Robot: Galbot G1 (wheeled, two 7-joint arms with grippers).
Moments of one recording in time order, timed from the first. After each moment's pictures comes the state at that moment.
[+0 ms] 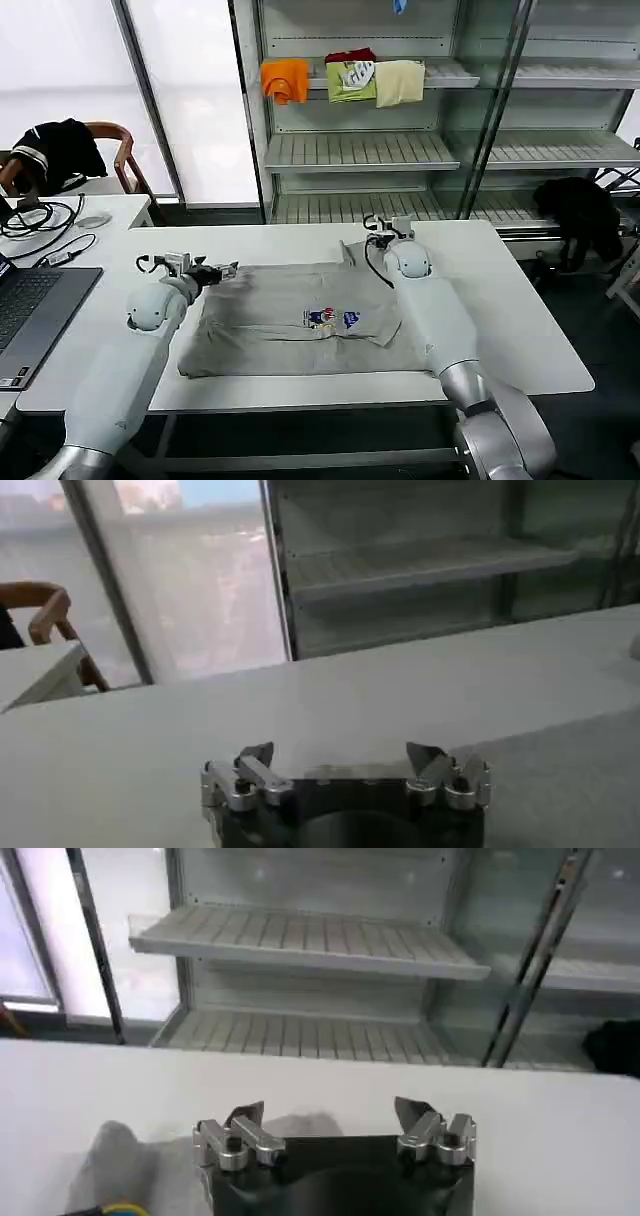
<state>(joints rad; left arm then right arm) 0.53 -1.14 -0.25 -1.21 -0.38 0.56 0.09 -0.20 1.53 0.23 0.73 0.21 -0.48 0.15</state>
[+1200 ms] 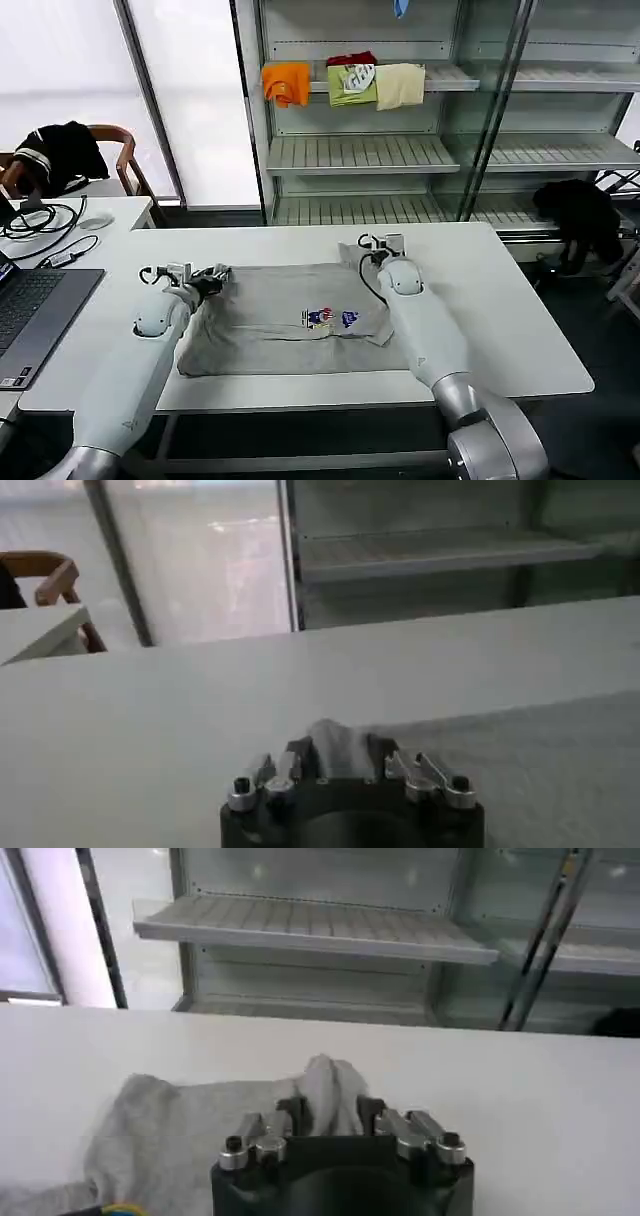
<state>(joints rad) 0.55 -1.15 -0.25 -1.15 -0.42 0.55 0.08 -0.27 1.53 0.24 0.74 0.21 -0.48 0.15</state>
